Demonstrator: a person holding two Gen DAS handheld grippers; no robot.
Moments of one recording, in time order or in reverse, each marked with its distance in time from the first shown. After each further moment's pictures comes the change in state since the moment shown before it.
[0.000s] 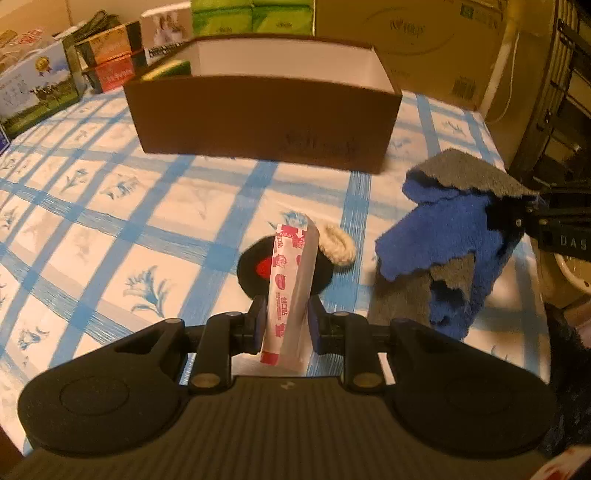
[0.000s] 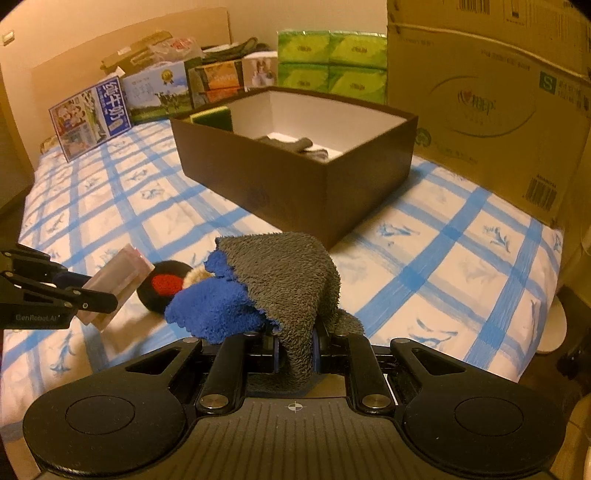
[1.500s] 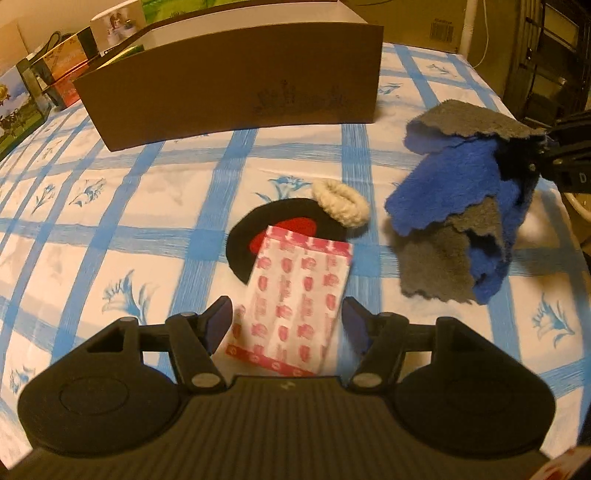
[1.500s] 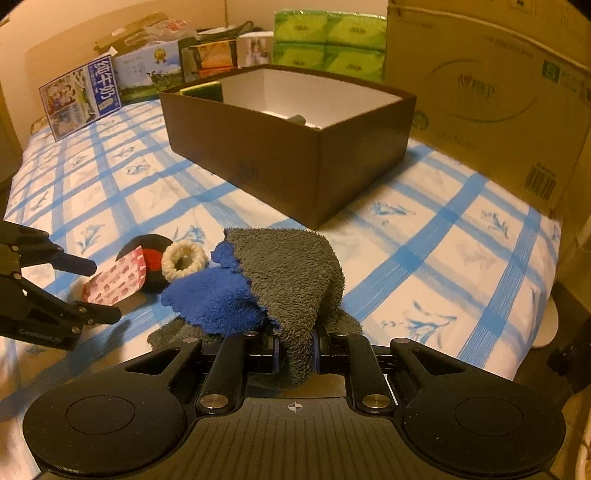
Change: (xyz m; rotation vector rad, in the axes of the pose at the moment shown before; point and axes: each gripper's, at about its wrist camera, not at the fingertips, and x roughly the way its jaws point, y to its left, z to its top) left arm 0.058 0.001 -0.014 0.188 0.055 -0.012; right arm 0.024 -0.006 -0.014 -0.016 0.054 -0.040
